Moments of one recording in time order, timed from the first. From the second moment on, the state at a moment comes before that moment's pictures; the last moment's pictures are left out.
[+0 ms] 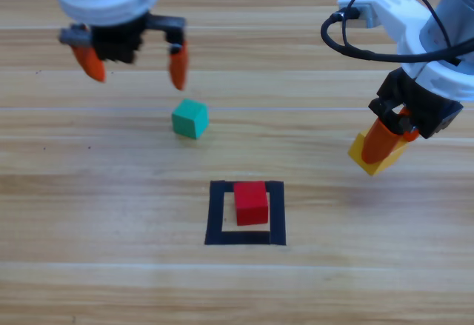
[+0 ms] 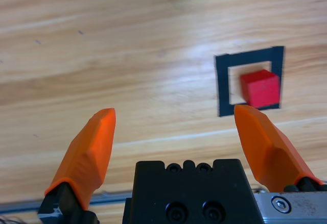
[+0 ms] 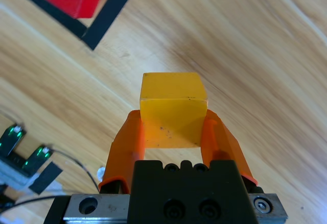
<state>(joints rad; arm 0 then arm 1) -0.66 2.02 -1.98 1.35 0.12 -0.58 0.73 1.95 -1.56 0.99 0.12 0.05</state>
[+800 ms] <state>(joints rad) -0.27 2.20 -2.24 1.41 -0.05 0.07 0.95 2.22 -2.04 1.22 0.02 0.68</state>
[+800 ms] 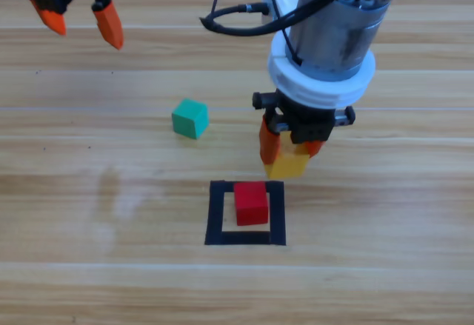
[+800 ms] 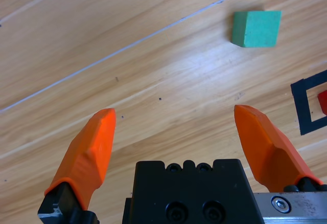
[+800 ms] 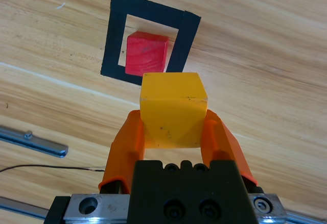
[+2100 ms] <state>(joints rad) -0.27 2.29 -2.29 1.41 -0.09 0.11 1.00 2.41 -2.25 1.30 -0.01 0.73</state>
